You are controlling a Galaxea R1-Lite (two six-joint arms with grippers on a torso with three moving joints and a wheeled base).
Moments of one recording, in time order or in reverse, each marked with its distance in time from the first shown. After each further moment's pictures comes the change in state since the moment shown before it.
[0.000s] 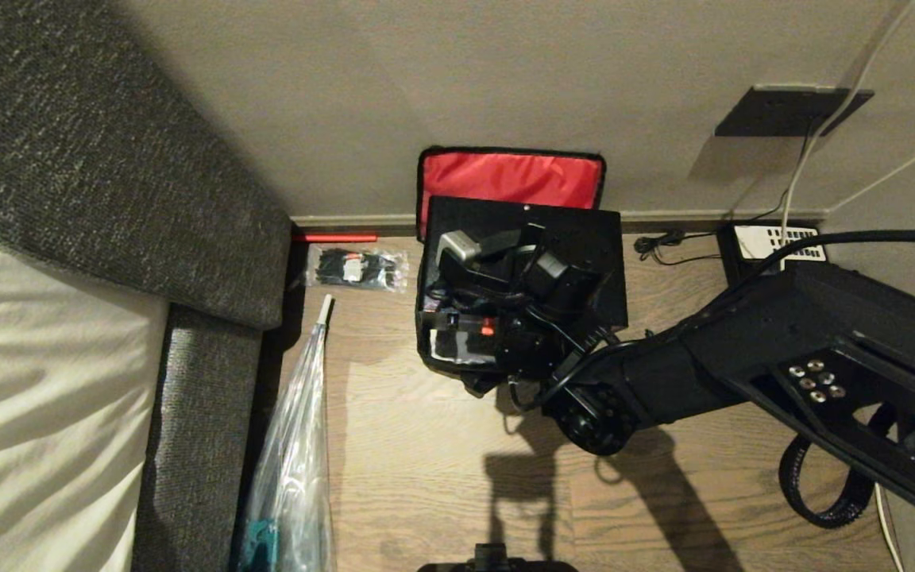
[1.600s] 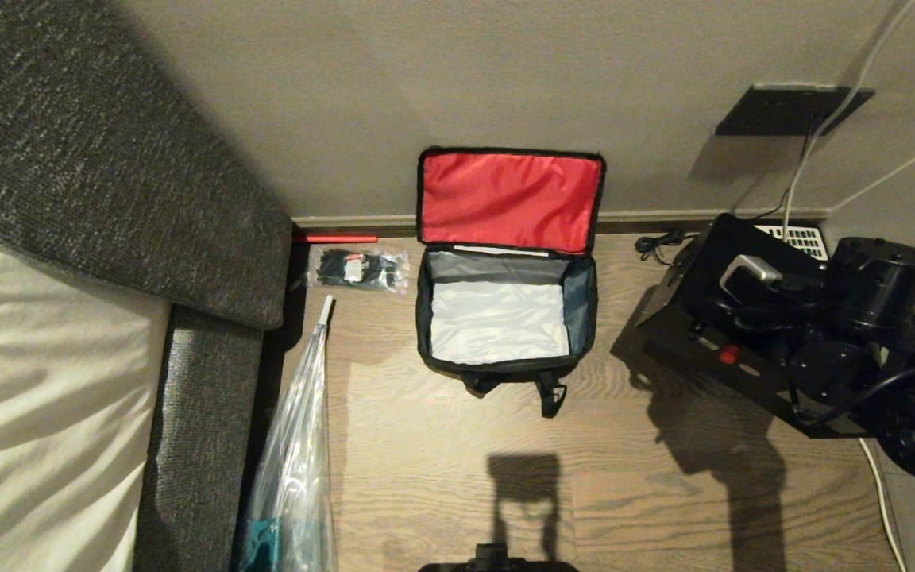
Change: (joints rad) left arm 0.000 0.000 0.000 0.000 0.000 0.000; right arm -0.619 -0.460 0.757 0.129 -0.038 0.319
